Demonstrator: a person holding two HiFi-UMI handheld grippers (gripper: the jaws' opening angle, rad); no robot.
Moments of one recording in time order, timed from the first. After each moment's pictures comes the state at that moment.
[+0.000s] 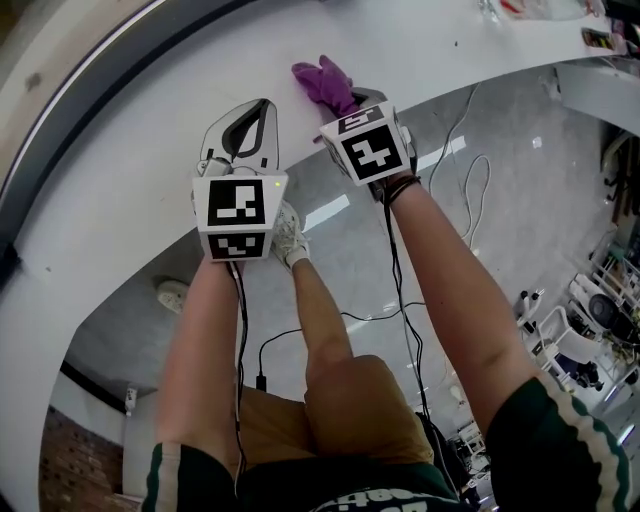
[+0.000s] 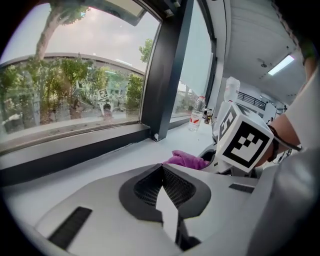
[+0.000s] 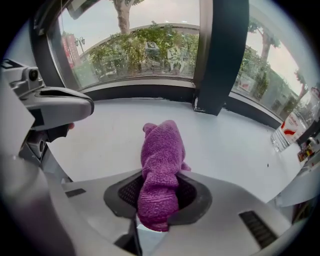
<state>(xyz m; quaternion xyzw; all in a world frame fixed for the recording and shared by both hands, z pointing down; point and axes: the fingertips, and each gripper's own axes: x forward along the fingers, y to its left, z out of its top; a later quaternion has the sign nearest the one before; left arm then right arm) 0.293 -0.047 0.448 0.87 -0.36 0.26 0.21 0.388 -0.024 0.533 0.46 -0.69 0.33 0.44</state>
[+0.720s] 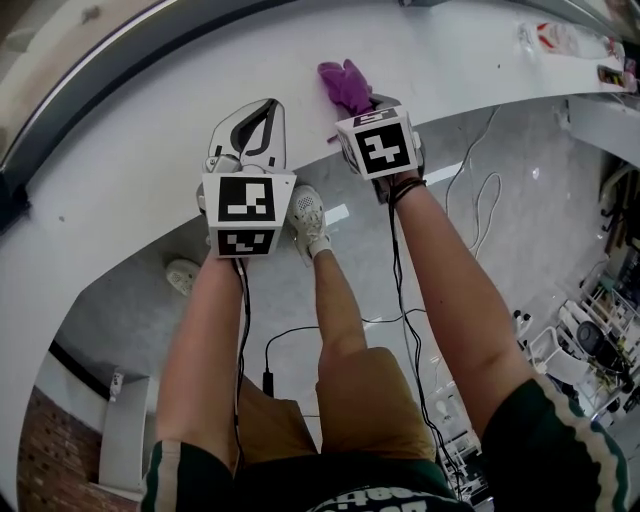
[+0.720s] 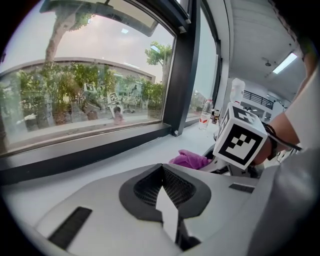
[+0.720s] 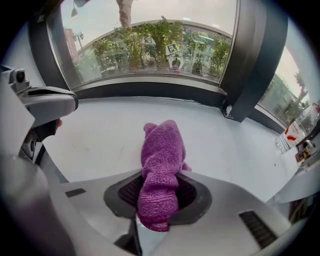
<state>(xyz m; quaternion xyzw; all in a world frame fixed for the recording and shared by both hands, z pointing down) 0.175 -0.031 0.439 0.86 -0.39 0.26 0.21 0.295 -0.013 0.533 0.47 -0.67 0.33 0.46</state>
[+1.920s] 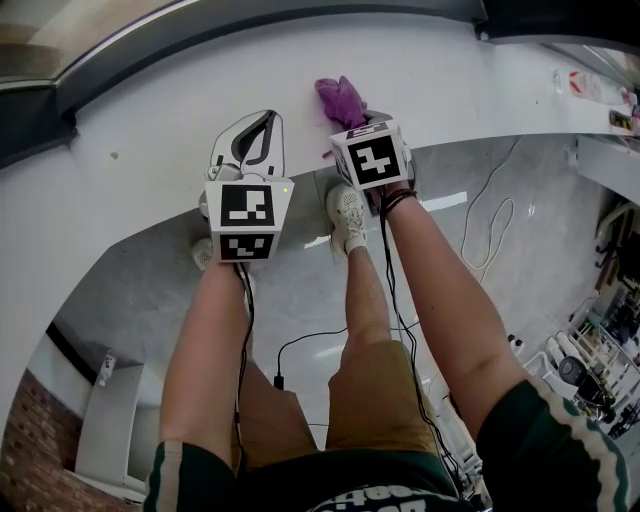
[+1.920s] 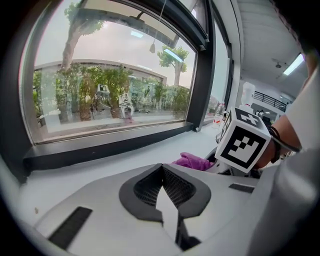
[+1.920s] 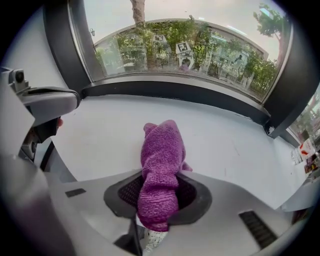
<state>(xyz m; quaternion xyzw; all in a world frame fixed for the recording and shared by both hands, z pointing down) -0.012 0.006 0.432 0.83 -0.46 0.25 0.22 0.107 0.017 0.531 0.43 -0.70 0.32 0.48</state>
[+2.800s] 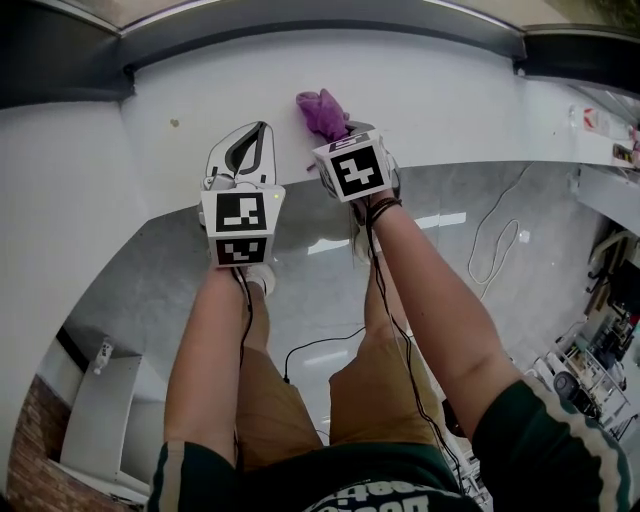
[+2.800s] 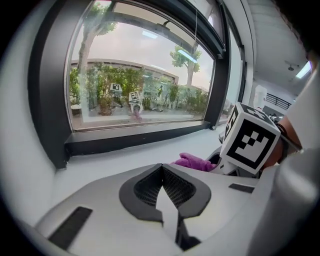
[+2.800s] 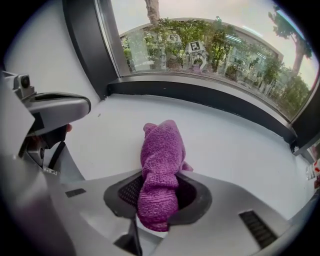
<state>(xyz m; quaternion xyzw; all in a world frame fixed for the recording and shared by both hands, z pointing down) -0.156 0.033 0.438 0.79 -0.51 0.25 0.24 -0.053 0.041 0.529 0.37 -0.73 0.32 0.48</state>
